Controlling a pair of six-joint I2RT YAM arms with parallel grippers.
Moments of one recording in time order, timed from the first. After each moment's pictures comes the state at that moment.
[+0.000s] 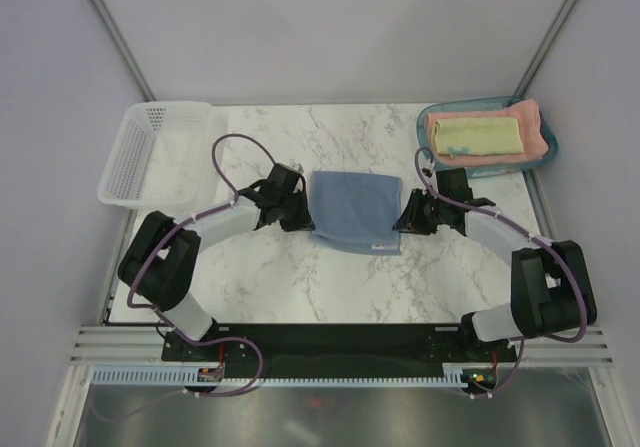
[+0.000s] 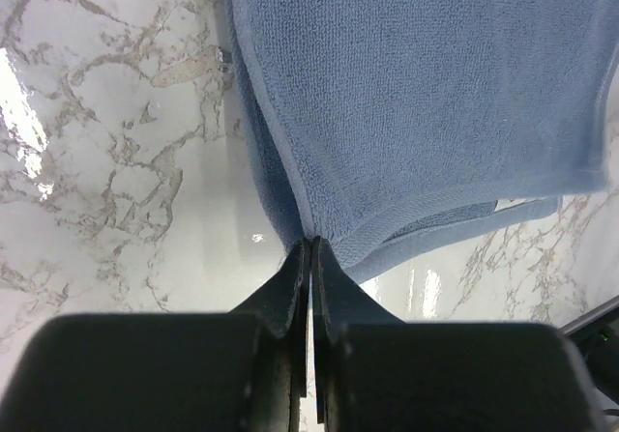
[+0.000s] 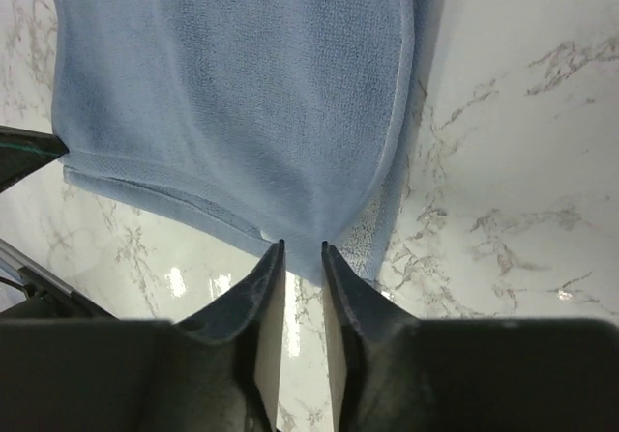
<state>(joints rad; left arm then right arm) -0.57 1.64 0.96 -0.27 0.14 -0.66 0.18 1.44 0.74 -0.27 -0.43 0.46</state>
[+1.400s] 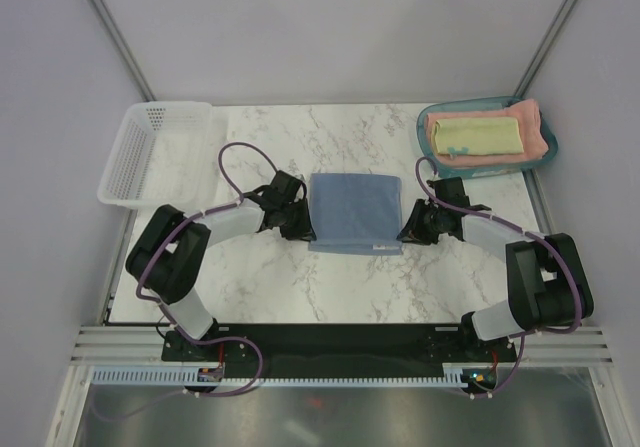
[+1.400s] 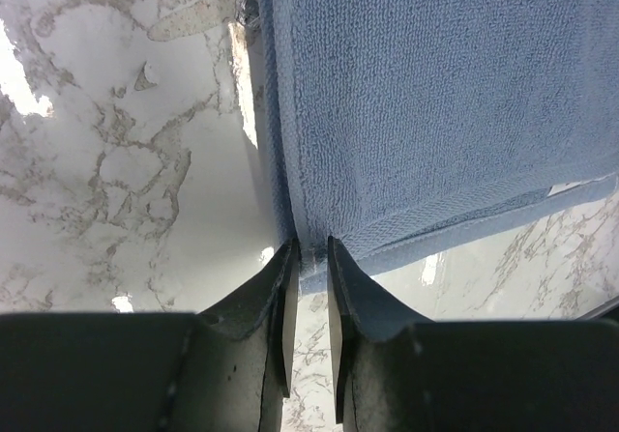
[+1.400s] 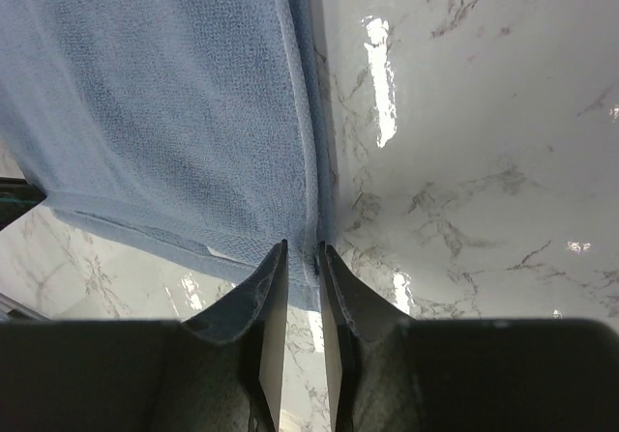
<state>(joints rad) -0.57 1.69 0.93 -0.26 0.19 -0.65 0.18 1.47 0.67 -0.24 -0.34 0.55</state>
